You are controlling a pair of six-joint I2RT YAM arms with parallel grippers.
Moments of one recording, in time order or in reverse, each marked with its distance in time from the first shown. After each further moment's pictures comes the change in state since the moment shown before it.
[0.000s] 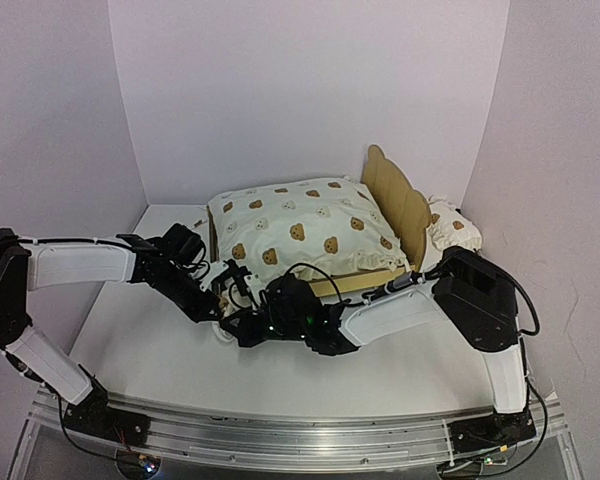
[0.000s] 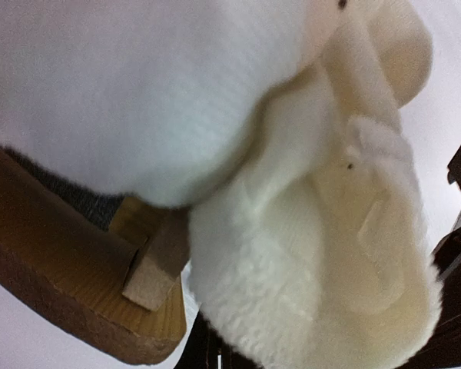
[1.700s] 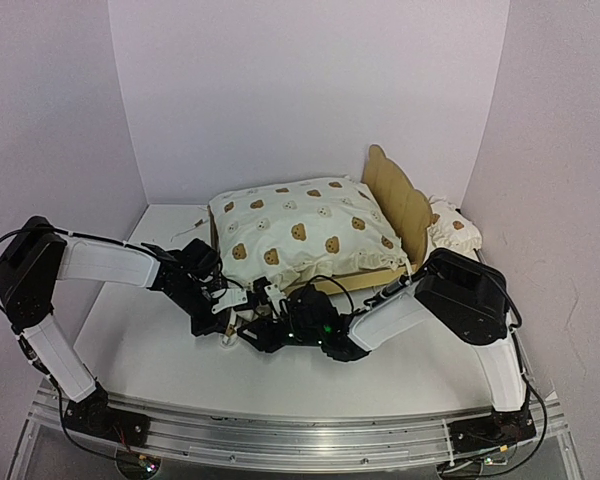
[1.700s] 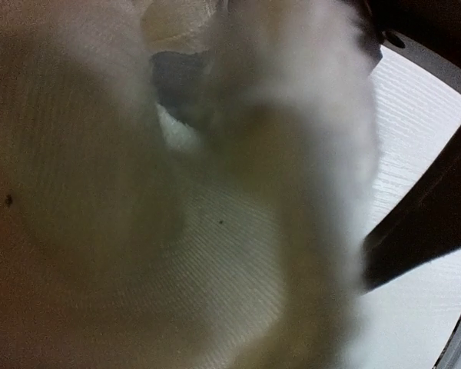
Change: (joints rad) left arm -0.047 0.165 0.009 0.082 0.024 0.573; right arm -0.075 0.063 -0.147 0.193 -0.055 -0.053
